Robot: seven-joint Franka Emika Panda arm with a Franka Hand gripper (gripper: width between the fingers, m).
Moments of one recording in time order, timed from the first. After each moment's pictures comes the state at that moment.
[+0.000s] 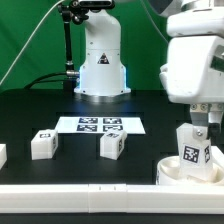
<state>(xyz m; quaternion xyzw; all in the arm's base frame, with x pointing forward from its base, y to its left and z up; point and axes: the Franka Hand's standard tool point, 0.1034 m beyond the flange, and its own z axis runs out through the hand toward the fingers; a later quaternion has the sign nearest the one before) 0.663 0.100 0.095 0.92 0.38 0.11 0.06</state>
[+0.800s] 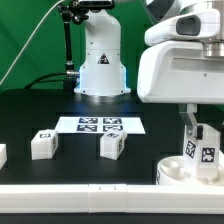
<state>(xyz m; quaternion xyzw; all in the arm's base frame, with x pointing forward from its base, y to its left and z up) 0.662 0.104 0.093 0.98 0.11 0.14 0.03</state>
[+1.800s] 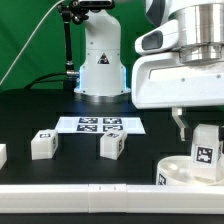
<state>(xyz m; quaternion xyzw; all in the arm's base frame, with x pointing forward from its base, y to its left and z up) 0.658 0.098 0.090 0.94 -0.31 0.14 -0.06</state>
